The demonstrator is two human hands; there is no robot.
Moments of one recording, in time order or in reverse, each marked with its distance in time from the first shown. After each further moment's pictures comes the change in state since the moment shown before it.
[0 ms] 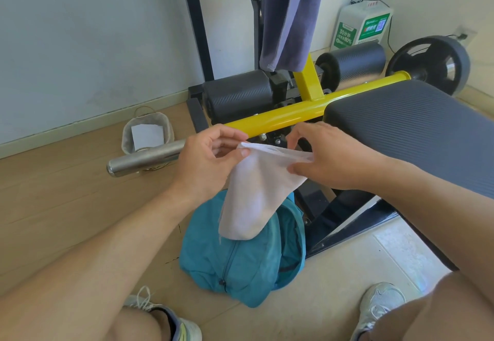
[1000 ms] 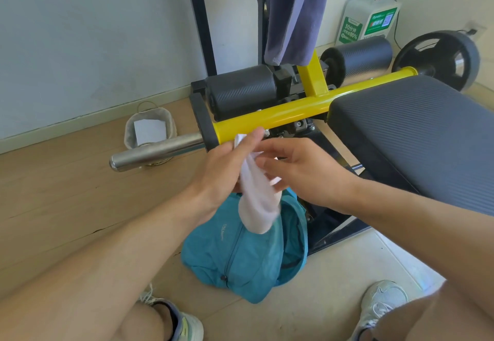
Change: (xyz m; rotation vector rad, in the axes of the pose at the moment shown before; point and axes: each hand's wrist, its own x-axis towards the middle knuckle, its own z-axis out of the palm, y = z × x) left_hand -0.012 0.009 0.016 -0.233 -0.163 -0.439; right_hand -0.006 -0.045 0.031 0.830 -0.064 0.021
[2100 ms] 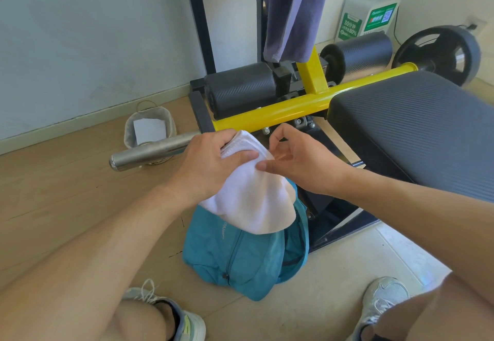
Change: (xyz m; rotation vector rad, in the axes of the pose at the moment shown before) left_hand 0.013 -0.003 -0.031 0.620 0.104 0.495; right_hand 0.019 0.029 -0.011 -0.176 0.048 -0.029
